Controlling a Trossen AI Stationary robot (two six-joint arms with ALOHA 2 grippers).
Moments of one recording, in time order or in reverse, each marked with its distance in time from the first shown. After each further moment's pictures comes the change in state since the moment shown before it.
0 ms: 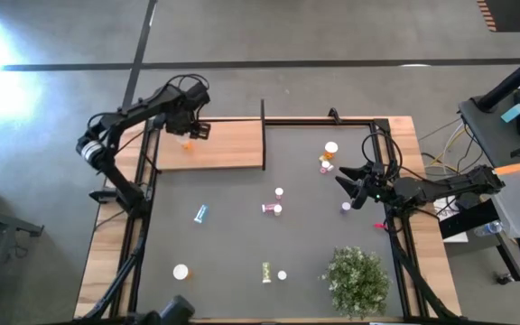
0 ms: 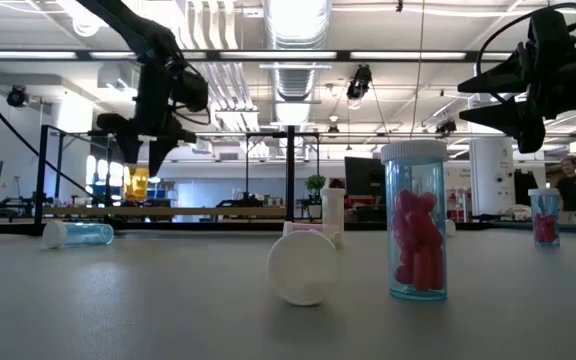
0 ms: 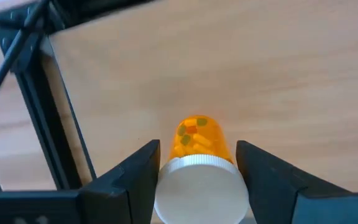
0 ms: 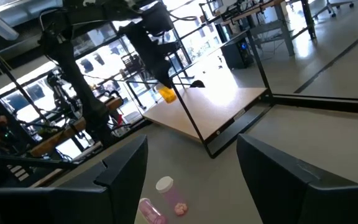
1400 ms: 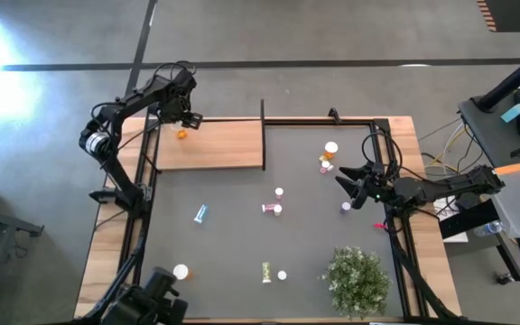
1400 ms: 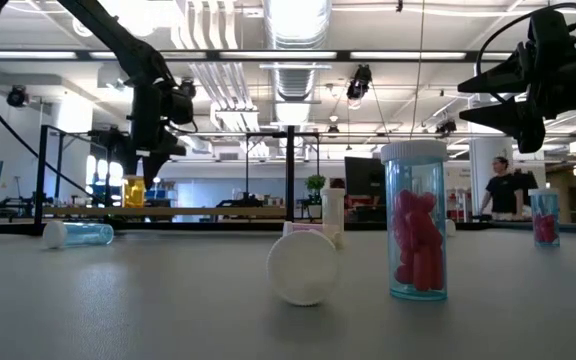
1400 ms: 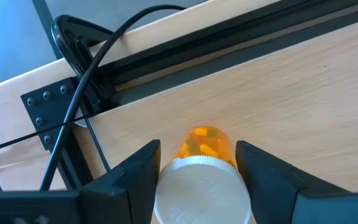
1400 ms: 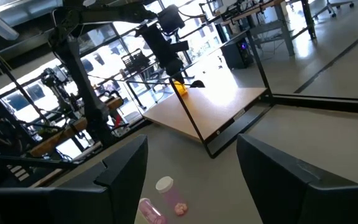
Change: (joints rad) left arm 0.201 0.068 0.013 0.142 0.014 0.317; right arm 0.000 0.000 0.000 0.000 0.000 0.000
